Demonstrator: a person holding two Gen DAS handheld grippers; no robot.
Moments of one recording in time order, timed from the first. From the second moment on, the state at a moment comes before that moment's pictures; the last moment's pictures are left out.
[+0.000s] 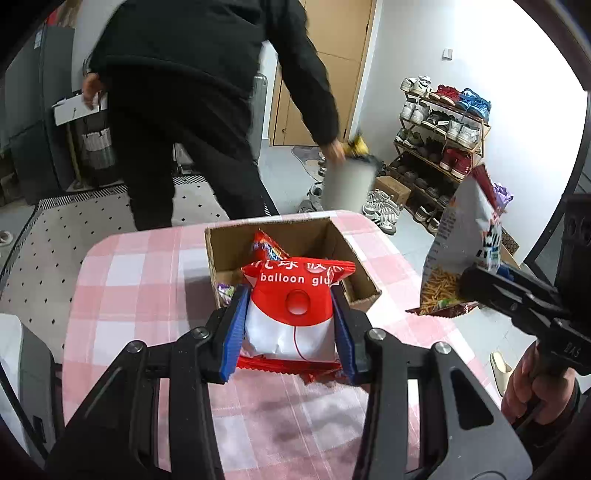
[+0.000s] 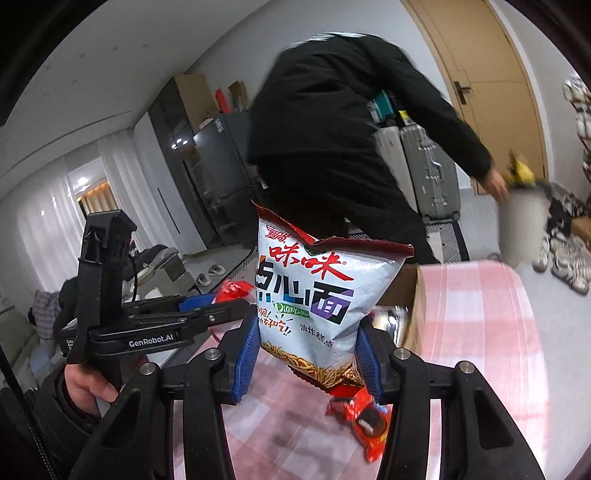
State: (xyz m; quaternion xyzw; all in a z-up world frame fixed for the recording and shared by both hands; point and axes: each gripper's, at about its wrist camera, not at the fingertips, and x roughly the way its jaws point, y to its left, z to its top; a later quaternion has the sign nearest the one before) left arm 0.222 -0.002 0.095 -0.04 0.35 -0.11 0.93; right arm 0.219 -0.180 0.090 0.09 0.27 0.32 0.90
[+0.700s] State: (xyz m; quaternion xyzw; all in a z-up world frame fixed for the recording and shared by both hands) left arm 0.295 0.016 0.106 -0.07 0.36 -0.10 0.92; right arm 0.282 -0.147 0.091 0.08 0.29 0.31 0.90
